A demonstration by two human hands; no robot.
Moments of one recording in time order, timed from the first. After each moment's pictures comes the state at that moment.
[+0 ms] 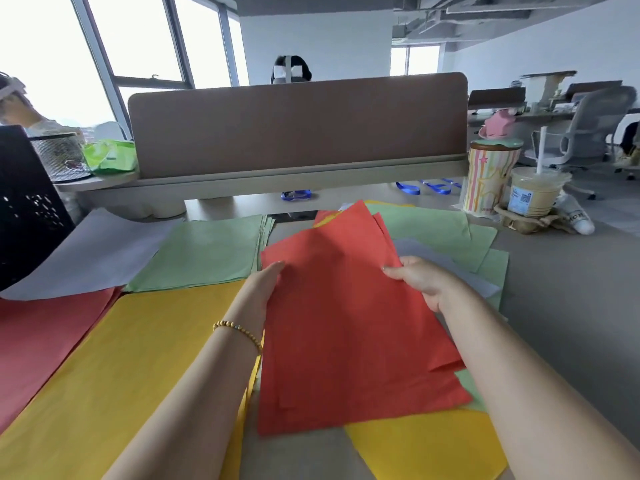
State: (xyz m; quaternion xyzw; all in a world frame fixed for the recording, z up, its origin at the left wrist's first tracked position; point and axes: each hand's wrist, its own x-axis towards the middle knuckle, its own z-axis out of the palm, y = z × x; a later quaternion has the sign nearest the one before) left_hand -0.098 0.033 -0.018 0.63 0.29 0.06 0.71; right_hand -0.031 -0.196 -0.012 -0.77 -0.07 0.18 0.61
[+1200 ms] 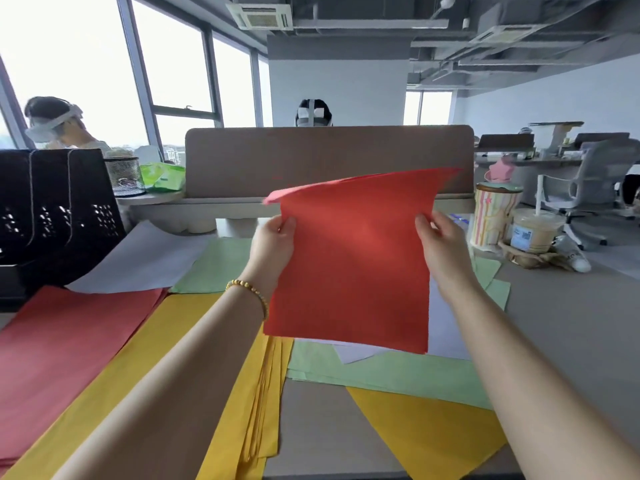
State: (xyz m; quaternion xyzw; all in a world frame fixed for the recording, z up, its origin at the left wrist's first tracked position) left_hand -0.132 0.046 0.061 0.75 0.10 0.33 0.56; right_hand -0.094 -0.182 0.066 -0.74 -0.16 -0.23 0.62
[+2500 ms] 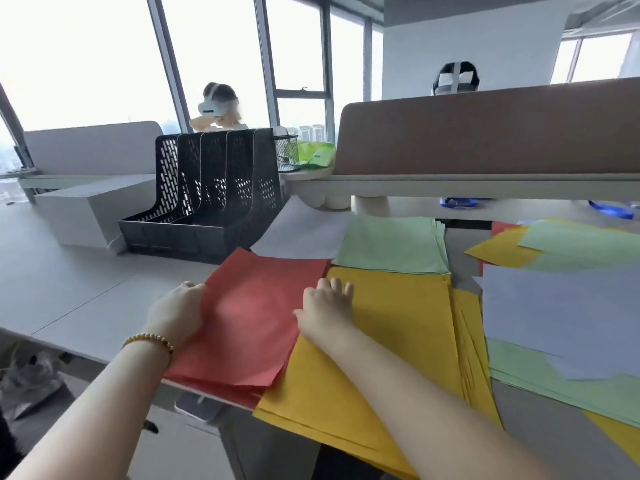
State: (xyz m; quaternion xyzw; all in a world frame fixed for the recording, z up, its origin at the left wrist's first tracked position) left_hand -0.389 0.347 -0.017 0.91 0.39 0.12 -0.01; right_hand -0.249 0.165 -0.025 -0.90 -0.42 -0.04 0.12
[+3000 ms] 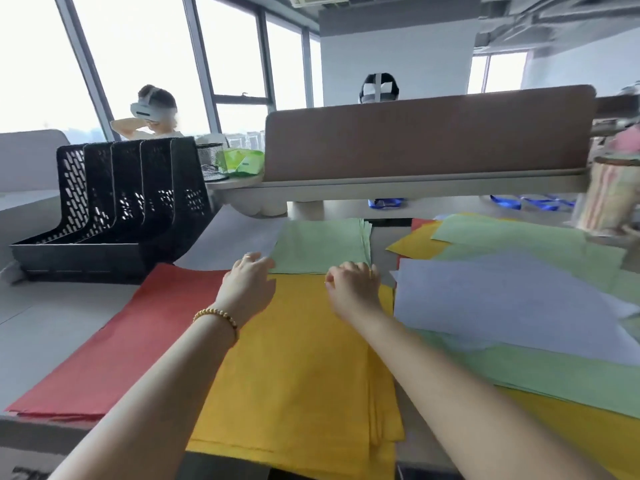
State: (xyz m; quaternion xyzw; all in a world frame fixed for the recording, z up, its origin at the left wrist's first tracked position) left_hand -0.242 0.193 0.011 0.95 0.22 0.18 0.10; right_hand -0.154 0.044 -0.019 -0.92 -0.31 -0.11 0.20
